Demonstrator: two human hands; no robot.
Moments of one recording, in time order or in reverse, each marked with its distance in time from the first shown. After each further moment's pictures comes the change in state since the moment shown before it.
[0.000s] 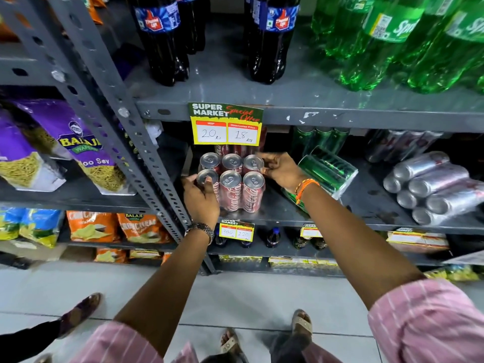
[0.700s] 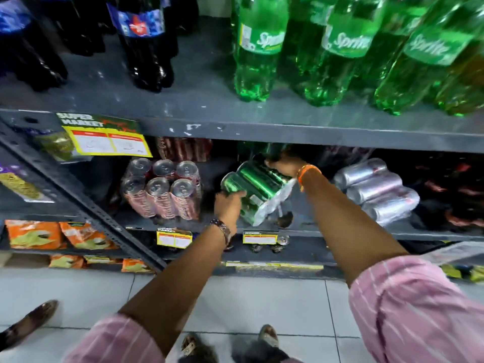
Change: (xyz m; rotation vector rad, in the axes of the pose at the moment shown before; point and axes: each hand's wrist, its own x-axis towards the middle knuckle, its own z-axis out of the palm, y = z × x) left_hand -0.111 0.079 0.169 -0.323 -0.430 -0.639; right_hand 0.010 0.054 -0.181 -0.593 0.018 0.311
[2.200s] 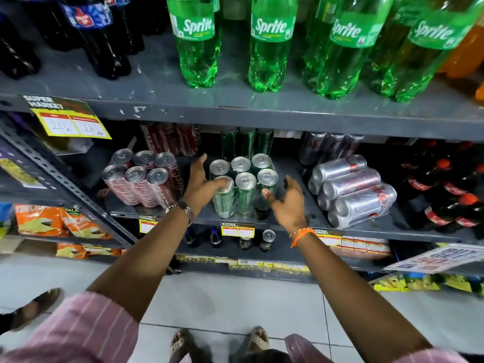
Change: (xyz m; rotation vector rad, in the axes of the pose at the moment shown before) left_hand -0.018 0.015 0.007 0.471 -0.085 0.455; right_hand -0.096 0.104 0.056 0.530 0.370 -0.105
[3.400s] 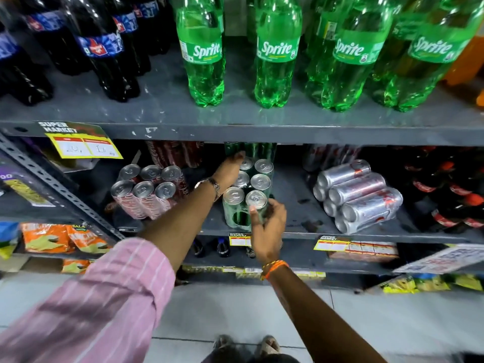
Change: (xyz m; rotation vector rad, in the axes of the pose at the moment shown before) left_hand 0.049 0.058 0.028 0.050 -0.188 -0.055; right_hand -0.064 -0.027 0.067 0.342 0.156 0.013
